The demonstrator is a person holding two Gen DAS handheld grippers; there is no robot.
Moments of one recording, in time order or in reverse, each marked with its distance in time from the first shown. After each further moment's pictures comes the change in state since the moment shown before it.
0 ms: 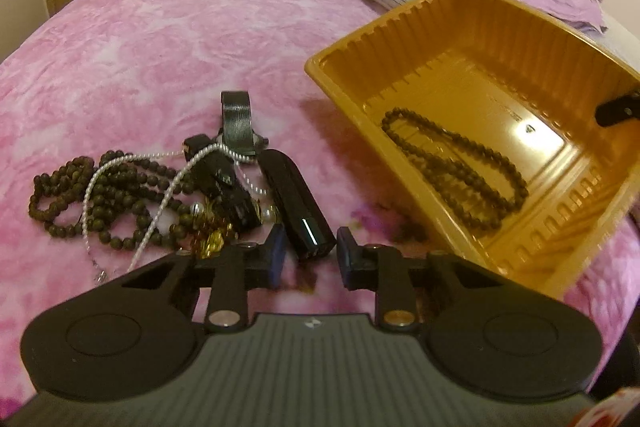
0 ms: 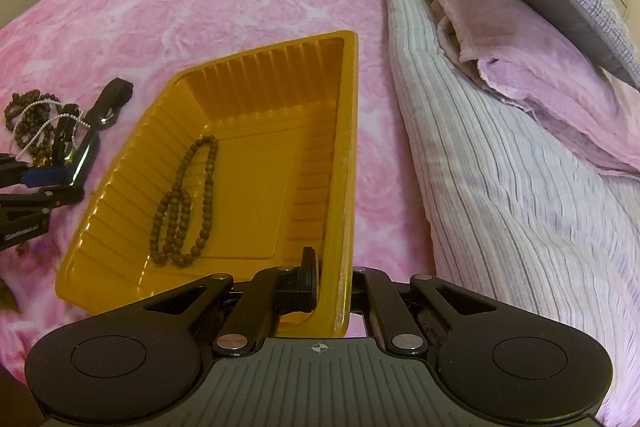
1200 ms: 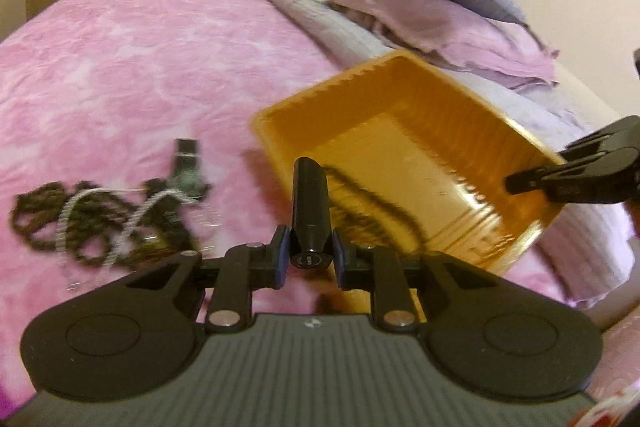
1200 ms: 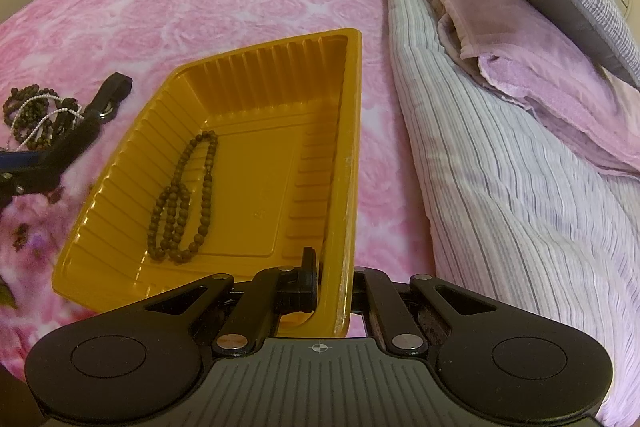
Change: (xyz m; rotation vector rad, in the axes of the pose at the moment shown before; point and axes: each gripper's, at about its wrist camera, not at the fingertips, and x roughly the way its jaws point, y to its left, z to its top) left arm -0.042 -0.015 0.023 -0.084 -0.103 -0.180; right arm 0.001 0.001 -0.001 -0.001 0.007 -0.005
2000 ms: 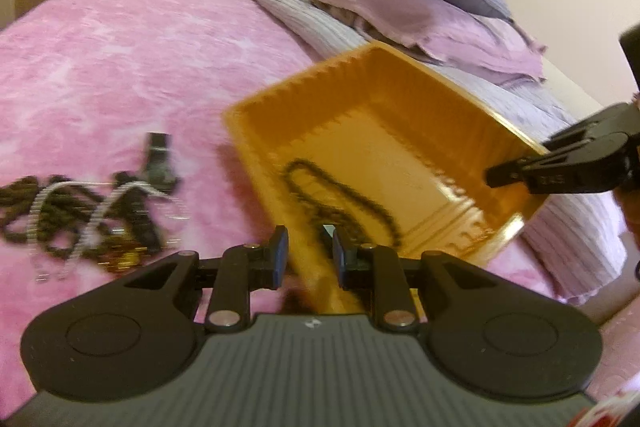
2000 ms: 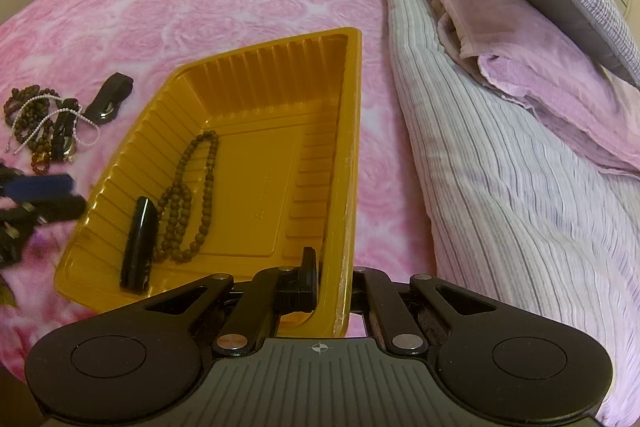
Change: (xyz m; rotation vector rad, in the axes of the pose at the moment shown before) left arm -0.001 -0.009 -0.011 0.005 -0.018 0.003; right arm -0.001 0.000 -0.001 0.003 -0.003 0.002
